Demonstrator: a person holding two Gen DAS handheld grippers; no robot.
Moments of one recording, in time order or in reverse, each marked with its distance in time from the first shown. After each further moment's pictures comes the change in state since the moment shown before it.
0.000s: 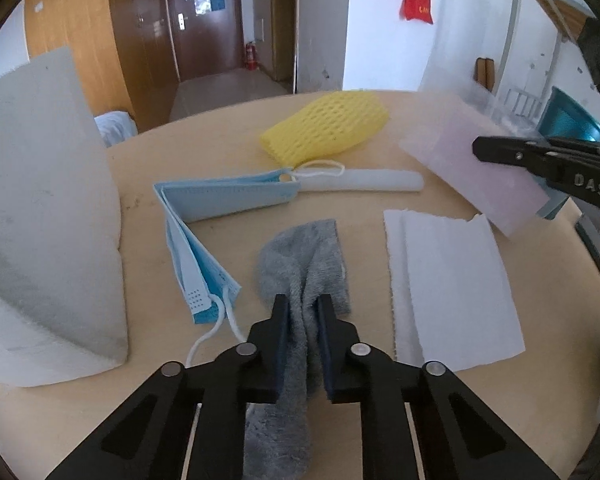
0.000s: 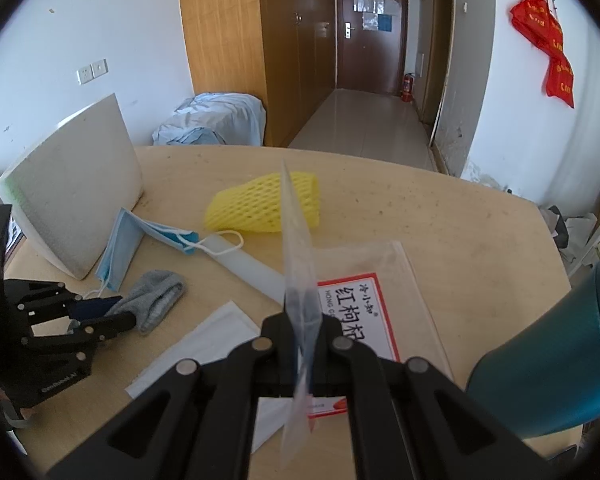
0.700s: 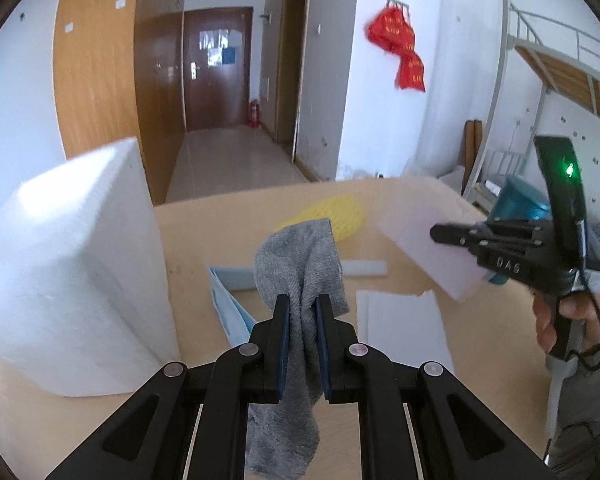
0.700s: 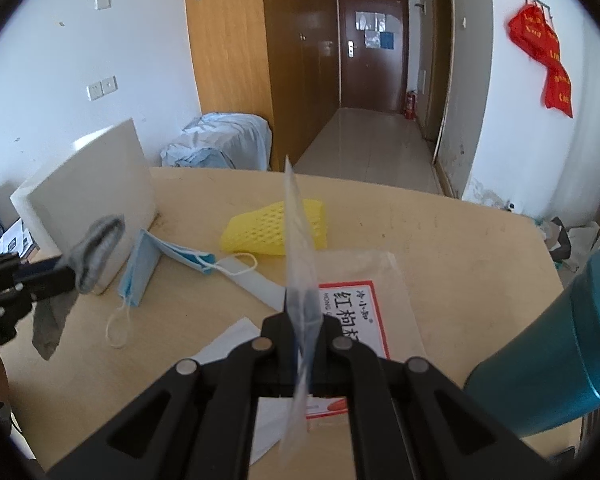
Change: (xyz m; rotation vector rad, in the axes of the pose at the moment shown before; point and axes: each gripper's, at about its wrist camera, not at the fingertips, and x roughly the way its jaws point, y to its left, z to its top) left arm -0.096 0.011 0.007 -0.054 -0.234 -0.036; right arm -0.027 0.007 0.007 -0.007 -0.086 0.020
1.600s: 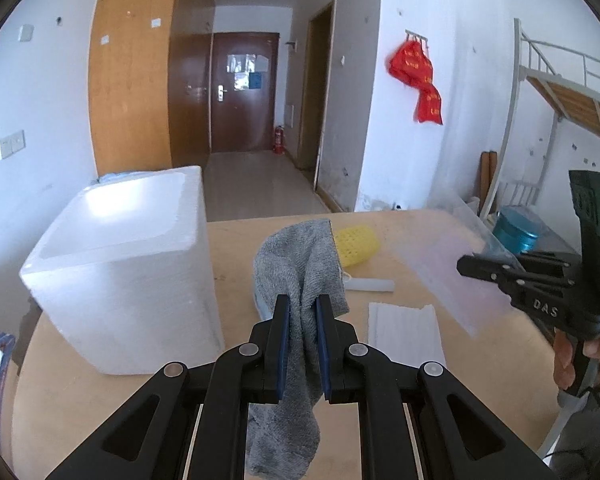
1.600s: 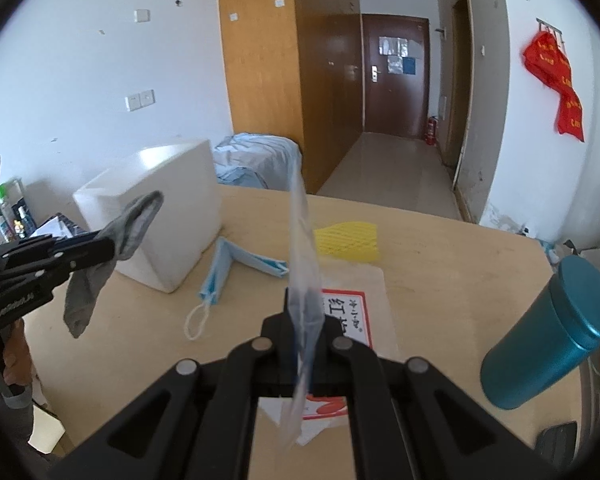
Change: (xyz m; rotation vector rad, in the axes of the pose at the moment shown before) left arm -0.061 0.015 -0.010 -0.059 -0.103 0.074; right arm -0.057 0.061 -0.010 -0.049 -0.088 0.076
